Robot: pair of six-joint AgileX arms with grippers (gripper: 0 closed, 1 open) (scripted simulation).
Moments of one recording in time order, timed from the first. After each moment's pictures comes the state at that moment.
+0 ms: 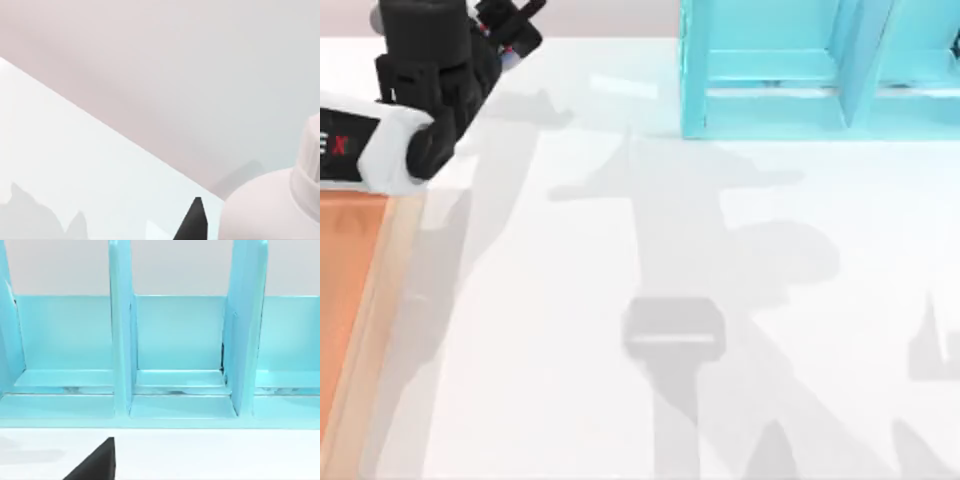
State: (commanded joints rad) left arm -0.28 2.00 1.15 0.58 -0.12 -0.74; right arm 0.00 0.00 0.00 0.00 0.00 0.00
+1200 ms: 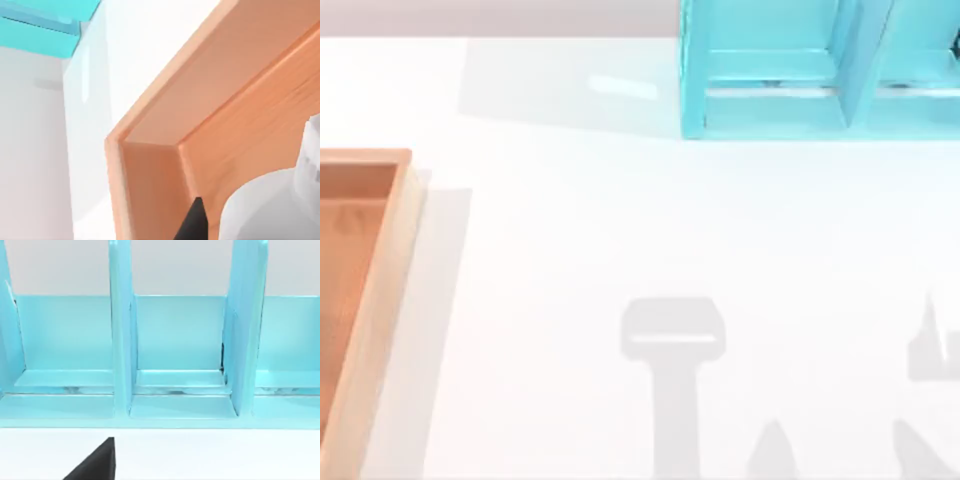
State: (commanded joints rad) left arm 0.74 2.06 1.28 -1.24 1.07 -2.99; right arm 0.00 0.00 0.00 0.00 0.00 0.00
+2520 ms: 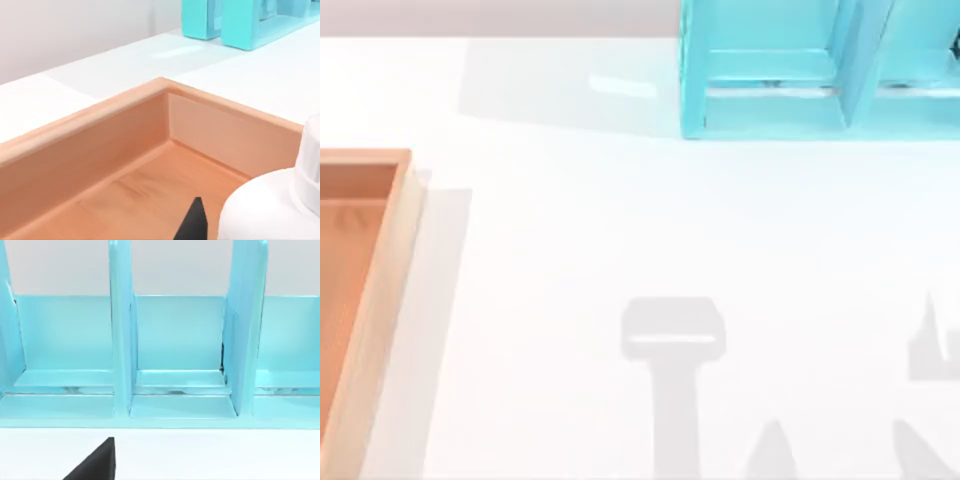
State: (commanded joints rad) left arm 0.95 2.18 1.18 -1.57 1.36 -3.67; right arm 0.00 0.00 0.00 0.00 0.00 0.00
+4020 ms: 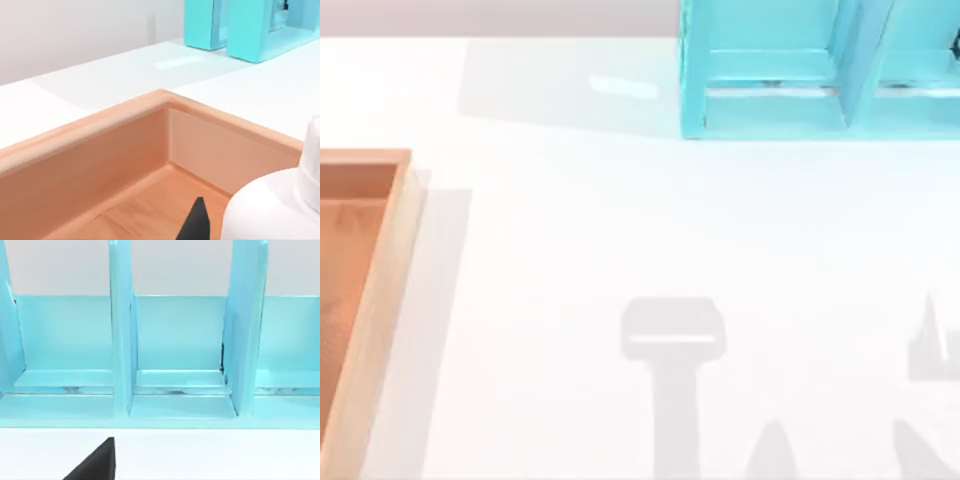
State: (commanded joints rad) left arm 0.77 2.03 0.94 -0.65 1.49 -4.55; right arm 0.00 0.00 0.00 0.00 0.00 0.00
